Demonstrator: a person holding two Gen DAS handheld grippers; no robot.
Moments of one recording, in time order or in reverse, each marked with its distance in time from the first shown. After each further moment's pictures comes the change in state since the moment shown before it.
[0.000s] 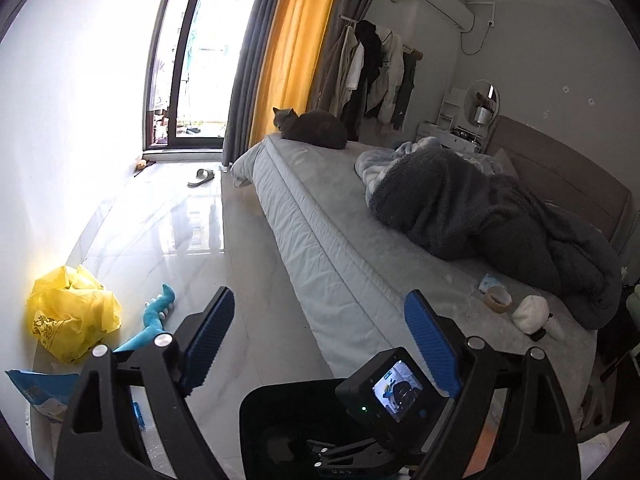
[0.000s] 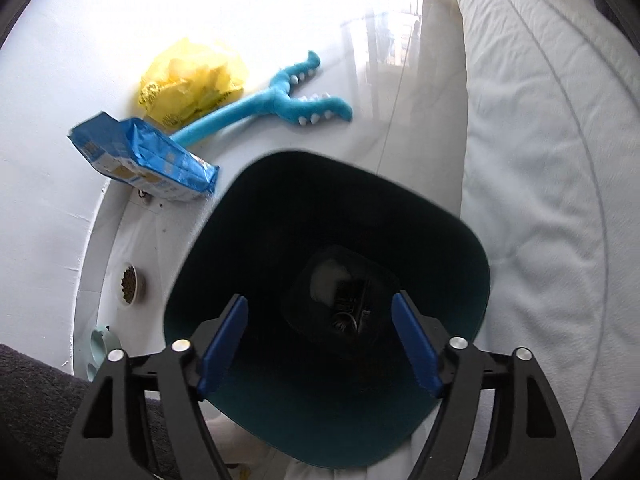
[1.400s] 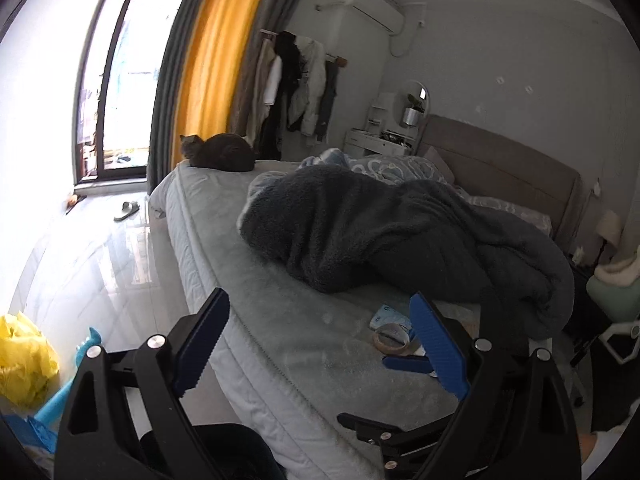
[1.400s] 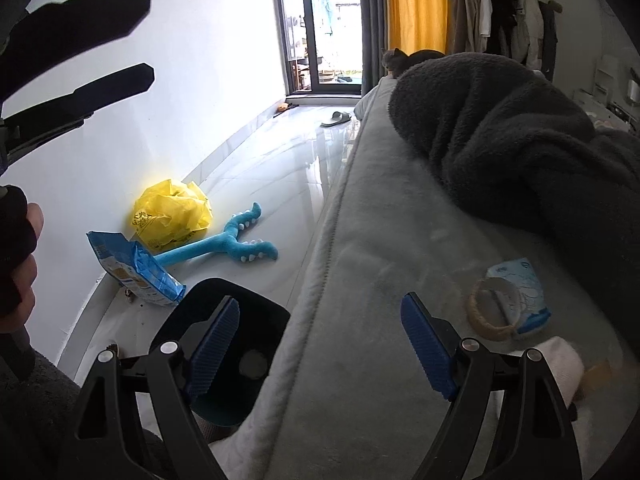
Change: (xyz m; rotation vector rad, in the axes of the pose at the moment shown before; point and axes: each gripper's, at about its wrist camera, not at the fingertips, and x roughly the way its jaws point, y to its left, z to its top) left arm 0.030 -0.151 0.027 0.126 -0.052 -0.220; right arm -0.222 -0.120 -0.081 0.030 -0.512 -0.158
